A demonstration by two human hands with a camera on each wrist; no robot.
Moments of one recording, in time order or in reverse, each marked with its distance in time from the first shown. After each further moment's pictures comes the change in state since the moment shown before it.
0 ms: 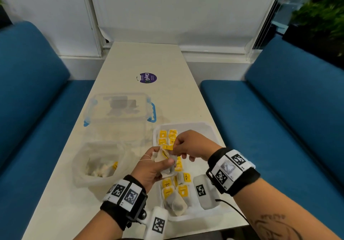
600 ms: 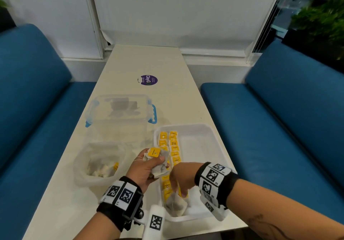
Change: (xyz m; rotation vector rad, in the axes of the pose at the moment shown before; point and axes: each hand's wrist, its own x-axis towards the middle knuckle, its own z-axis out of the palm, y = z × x) left_hand -0.004 0.004 -0.007 -0.066 0.108 -0.011; right_hand 0.008 0.022 0.050 -0.842 -0.549 -0.073
